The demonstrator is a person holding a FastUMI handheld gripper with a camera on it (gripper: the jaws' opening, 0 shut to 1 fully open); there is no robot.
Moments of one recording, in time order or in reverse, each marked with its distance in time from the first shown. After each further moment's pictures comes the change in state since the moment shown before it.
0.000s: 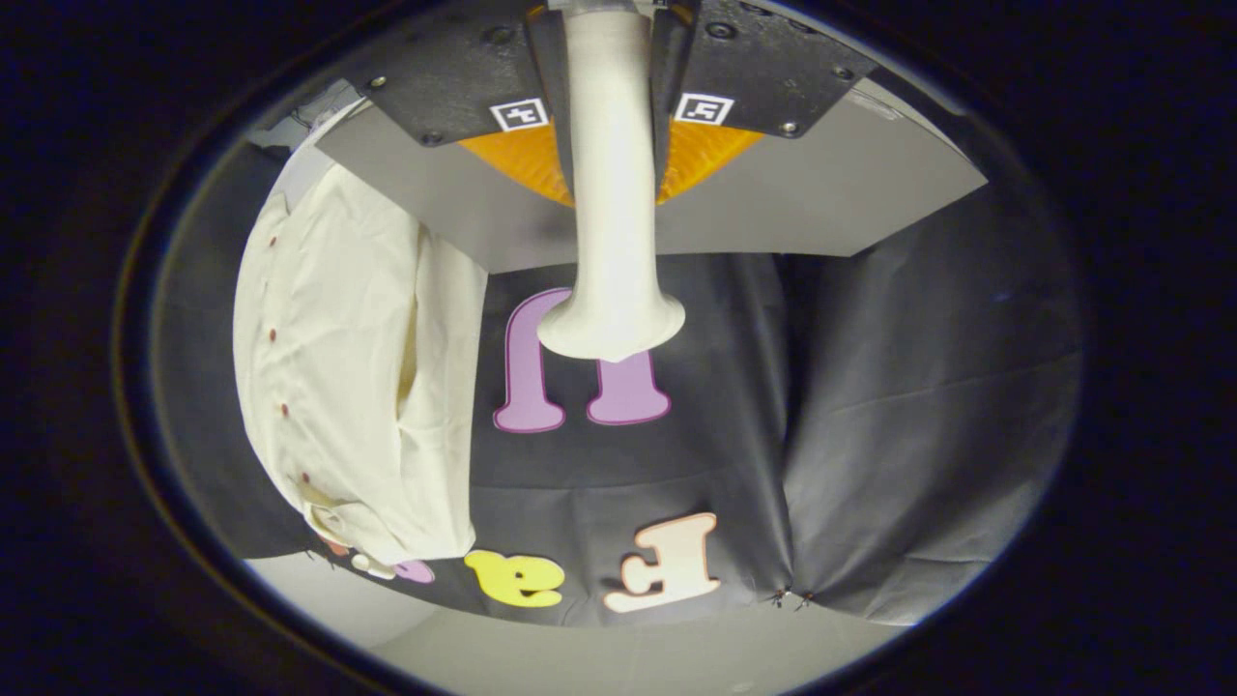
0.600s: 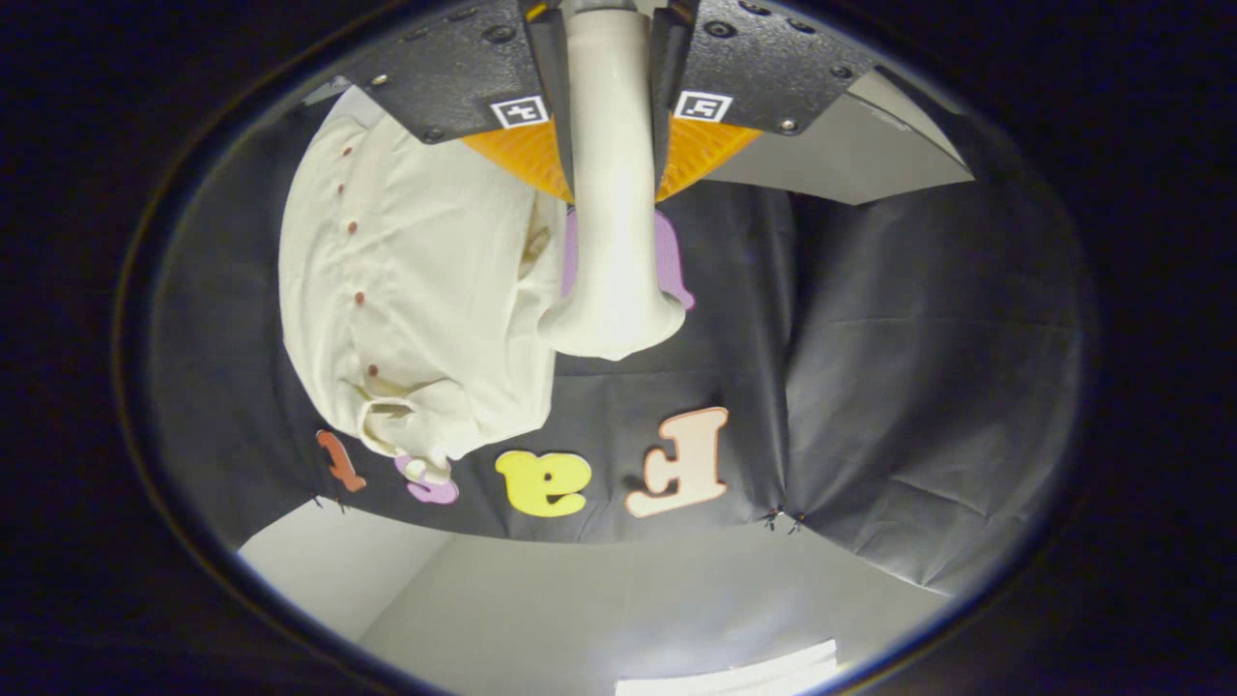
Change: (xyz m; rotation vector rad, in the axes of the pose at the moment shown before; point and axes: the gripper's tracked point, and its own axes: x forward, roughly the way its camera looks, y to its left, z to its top) arm -0.051 -0.119 0.092 -0.037 -0.232 -0.002
